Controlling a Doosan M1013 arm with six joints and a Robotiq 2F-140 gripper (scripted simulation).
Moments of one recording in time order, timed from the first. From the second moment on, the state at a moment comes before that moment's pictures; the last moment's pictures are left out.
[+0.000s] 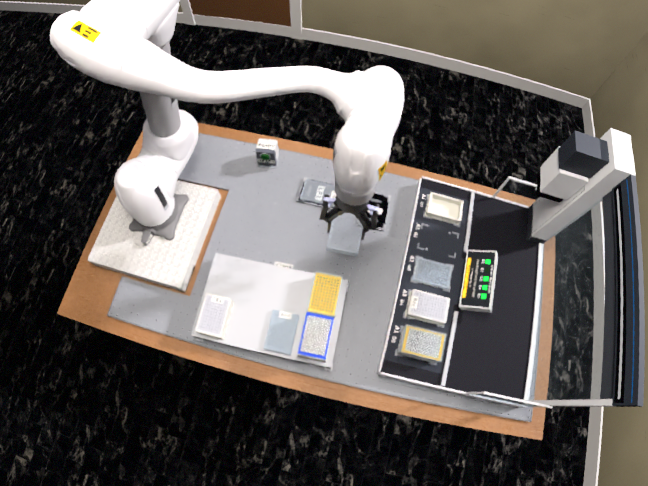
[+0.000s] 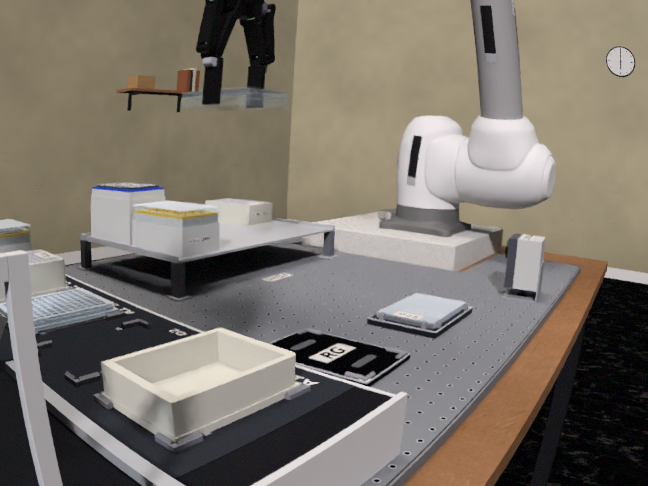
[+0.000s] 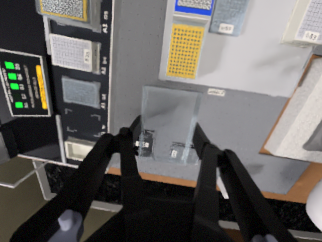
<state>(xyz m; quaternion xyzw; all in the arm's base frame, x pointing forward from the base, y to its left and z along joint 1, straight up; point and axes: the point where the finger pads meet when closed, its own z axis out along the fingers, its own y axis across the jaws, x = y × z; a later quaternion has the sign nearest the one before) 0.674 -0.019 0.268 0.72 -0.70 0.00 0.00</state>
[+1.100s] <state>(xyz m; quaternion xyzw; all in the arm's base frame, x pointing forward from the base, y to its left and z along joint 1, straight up) 0.819 -0.021 0.268 0.72 -0.70 0.00 0.00</state>
